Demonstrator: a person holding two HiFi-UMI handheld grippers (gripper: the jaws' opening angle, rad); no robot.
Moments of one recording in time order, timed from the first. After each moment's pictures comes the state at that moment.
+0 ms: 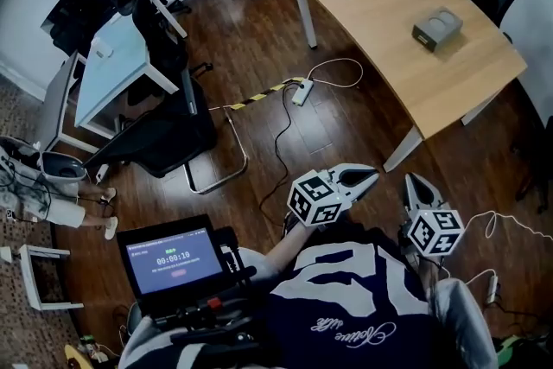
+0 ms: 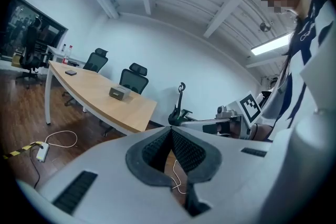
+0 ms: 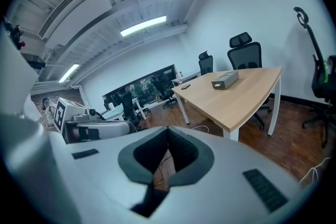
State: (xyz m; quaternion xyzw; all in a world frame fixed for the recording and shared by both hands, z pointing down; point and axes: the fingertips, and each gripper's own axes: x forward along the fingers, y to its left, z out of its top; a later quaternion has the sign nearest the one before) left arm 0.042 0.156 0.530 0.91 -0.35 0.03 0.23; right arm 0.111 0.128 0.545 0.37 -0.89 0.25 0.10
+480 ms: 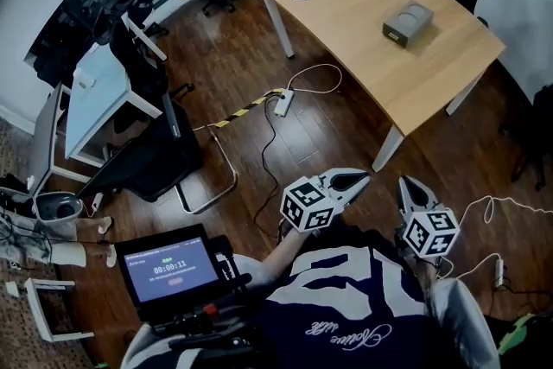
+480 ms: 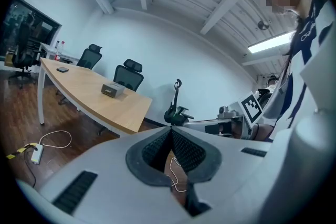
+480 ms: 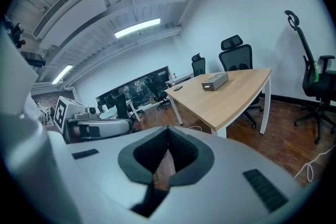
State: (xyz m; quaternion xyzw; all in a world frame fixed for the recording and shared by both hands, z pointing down) left arm 0.067 0.161 0.522 0.92 -0.32 0.04 0.23; right arm 0.145 0.141 0.537 0.41 -0.87 0.26 0.10
